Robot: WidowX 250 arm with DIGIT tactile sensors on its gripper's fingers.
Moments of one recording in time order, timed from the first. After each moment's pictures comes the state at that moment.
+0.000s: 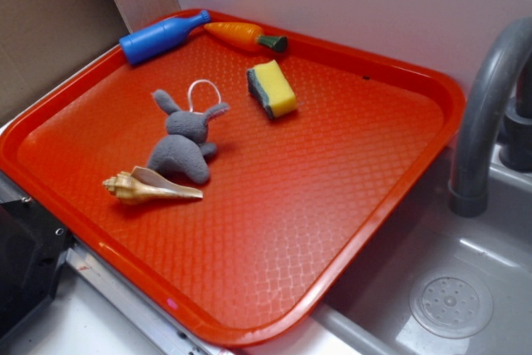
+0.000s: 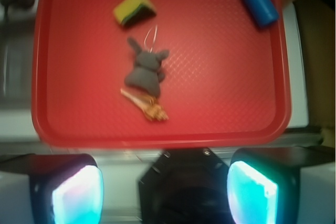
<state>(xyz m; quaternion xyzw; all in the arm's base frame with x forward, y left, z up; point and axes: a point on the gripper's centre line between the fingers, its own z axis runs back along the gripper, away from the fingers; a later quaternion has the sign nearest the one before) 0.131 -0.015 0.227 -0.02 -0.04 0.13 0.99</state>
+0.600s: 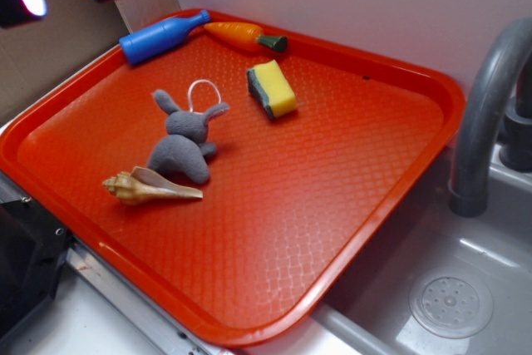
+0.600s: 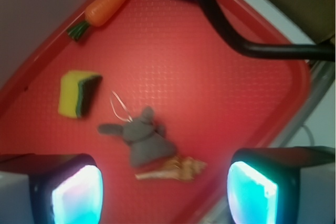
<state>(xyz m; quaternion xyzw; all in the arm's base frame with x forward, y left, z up) 0.192 -0.019 0.176 -0.01 -0.06 0.44 0.90</state>
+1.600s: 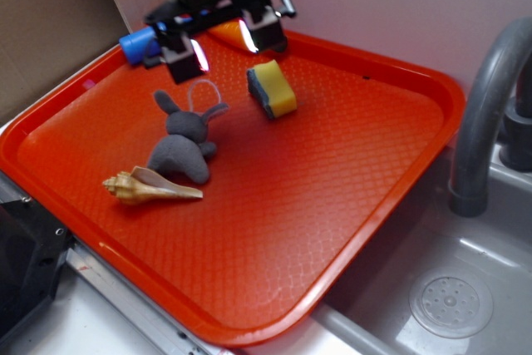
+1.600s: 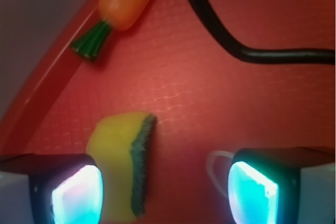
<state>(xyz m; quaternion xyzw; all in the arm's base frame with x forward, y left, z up) 0.286 -0.041 0.073 0.01 -0.09 0.52 0.85</state>
